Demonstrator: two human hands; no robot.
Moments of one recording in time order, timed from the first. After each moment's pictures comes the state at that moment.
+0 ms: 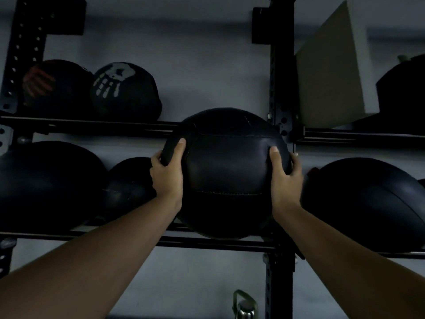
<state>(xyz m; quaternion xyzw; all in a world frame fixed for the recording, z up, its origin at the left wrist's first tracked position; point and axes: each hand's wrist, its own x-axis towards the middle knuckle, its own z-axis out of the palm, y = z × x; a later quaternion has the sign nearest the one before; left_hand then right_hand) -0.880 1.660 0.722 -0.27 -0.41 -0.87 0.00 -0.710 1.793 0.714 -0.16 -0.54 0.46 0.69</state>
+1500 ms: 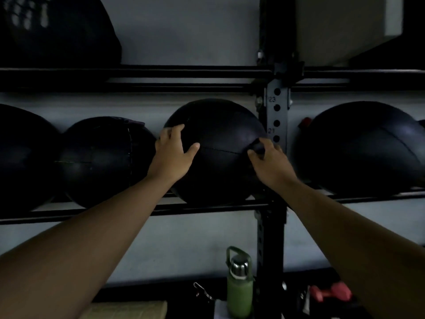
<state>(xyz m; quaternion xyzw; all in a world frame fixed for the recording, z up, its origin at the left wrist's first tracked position) -0.926 1.731 0.679 -0.49 -0.71 -0.47 0.19 -0.728 1.864 0.662 -0.38 -0.79 0.16 0.45</state>
